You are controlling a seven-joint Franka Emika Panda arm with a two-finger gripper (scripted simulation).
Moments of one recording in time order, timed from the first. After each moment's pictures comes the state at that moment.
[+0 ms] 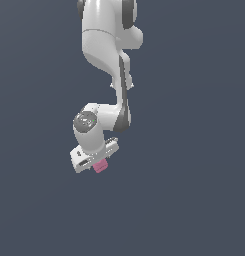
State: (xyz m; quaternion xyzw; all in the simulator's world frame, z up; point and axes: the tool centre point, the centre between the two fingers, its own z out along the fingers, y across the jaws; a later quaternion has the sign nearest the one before) arm 0.052 -0.106 0.040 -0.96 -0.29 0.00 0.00
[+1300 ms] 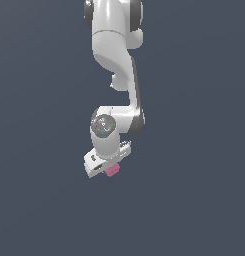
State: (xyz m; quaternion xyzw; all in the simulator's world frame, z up) arm 0.072 -0.051 0.046 -0.96 -0.29 0.00 0.00
